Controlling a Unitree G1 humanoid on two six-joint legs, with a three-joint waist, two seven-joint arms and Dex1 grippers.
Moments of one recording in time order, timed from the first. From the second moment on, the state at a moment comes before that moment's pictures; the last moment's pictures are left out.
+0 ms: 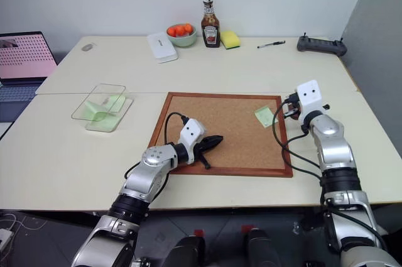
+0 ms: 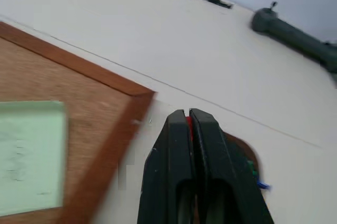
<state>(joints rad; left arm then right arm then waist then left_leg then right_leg) -0.47 0.24 -0.19 0.30 -0.06 0.18 -0.73 -0.69 -0.51 -0.01 0.50 -0.07 0.25 0.30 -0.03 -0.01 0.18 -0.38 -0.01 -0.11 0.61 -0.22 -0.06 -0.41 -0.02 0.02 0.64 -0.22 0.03</state>
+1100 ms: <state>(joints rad) -0.46 0.23 -0.20 0.31 -0.05 0.17 -0.73 -0.85 -0.56 -0.06 0.71 -0.04 0.06 0.37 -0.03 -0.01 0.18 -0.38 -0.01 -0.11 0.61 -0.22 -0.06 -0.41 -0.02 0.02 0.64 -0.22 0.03</state>
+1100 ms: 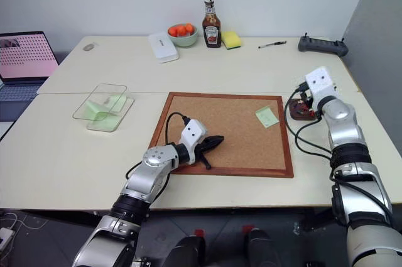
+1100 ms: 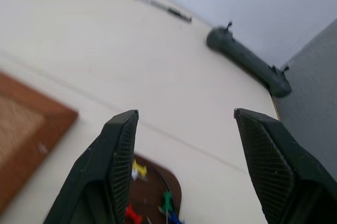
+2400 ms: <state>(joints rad) -0.46 0.24 -0.20 0.31 -0.04 0.16 -0.73 -0.52 -0.41 0.02 0.39 0.14 0.24 0.61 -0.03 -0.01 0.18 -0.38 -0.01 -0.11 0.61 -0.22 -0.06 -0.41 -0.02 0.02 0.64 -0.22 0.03</state>
